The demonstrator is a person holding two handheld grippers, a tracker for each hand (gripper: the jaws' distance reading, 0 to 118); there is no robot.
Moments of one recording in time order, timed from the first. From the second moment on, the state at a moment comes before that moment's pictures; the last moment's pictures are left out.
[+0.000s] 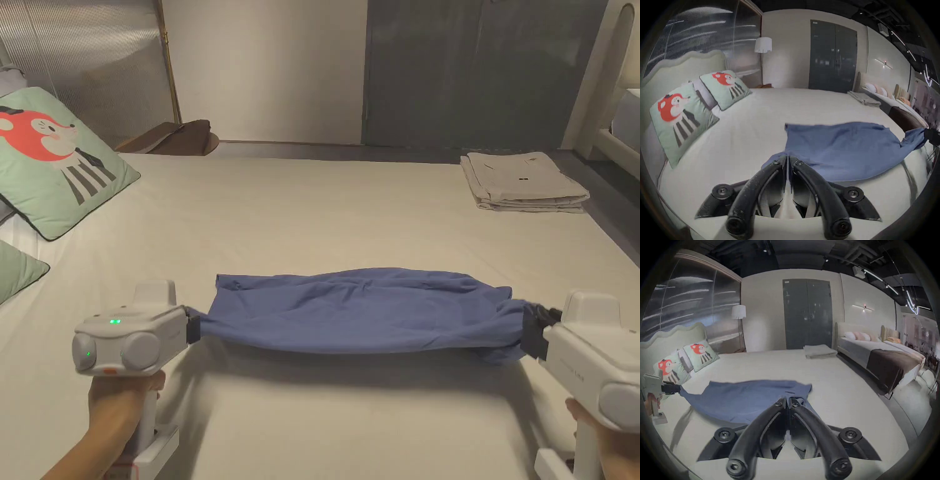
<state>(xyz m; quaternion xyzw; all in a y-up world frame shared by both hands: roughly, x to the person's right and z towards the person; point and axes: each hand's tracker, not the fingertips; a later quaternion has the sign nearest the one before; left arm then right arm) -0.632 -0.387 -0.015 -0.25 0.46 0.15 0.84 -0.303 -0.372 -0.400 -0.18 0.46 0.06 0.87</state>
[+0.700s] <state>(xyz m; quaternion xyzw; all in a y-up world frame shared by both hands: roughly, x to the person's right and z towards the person) -0.478 -0.442 0.147 -0.31 0.44 0.23 0.81 -0.114 -0.415 -0.258 -0.28 0.44 0.06 0.85</state>
